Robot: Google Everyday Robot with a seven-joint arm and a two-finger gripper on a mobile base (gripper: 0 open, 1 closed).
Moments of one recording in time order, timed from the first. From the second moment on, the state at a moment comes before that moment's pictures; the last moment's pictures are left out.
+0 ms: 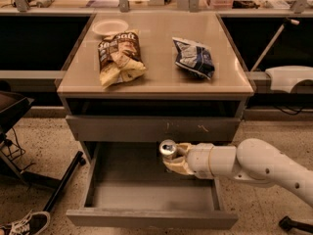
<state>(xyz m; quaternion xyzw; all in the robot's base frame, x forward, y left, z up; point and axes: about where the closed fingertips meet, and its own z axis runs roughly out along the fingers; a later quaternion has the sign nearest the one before) 0.487 -0.049 0.635 -0.47 0.72 0.27 0.43</state>
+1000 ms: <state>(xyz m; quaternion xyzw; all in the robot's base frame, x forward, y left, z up) 0.480 -0.022 0.746 -0.51 0.70 0.21 0.46</state>
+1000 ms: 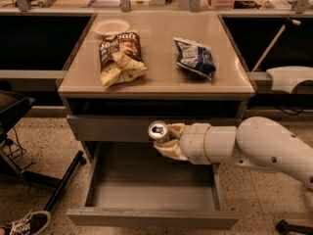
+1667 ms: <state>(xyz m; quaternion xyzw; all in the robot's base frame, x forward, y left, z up) 0.540 -0.059 0.845 -0.52 0.71 0.18 0.45</state>
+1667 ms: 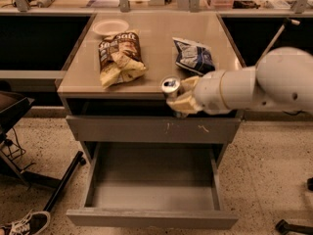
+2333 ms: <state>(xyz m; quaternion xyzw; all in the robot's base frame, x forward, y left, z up) 0.636 -0.054 0.970 -0.50 0.71 0.14 0.47</state>
